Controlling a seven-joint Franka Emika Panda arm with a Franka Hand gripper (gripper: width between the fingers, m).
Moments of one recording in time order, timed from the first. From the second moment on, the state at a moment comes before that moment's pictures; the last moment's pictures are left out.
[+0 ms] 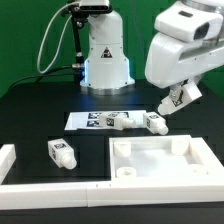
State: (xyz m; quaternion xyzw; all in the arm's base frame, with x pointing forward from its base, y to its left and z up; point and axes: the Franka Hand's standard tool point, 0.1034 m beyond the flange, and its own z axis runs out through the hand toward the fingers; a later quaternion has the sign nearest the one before) arm 0.544 0.112 0.122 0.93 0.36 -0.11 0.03
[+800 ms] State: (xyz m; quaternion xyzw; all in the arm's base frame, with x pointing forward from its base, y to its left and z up) arm 0.613 0.076 0.157 0.94 0.32 0.10 -0.04
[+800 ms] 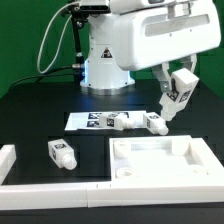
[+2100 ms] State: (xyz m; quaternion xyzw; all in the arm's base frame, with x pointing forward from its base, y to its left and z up) arm 0.633 0.104 0.116 0.93 0.28 0.25 -0.06
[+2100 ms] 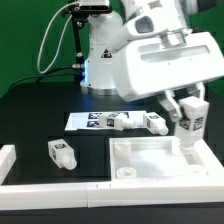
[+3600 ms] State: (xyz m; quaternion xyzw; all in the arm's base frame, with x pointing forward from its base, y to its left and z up) arm 0.633 0.100 0.070 0.93 0.21 0.28 -0.06
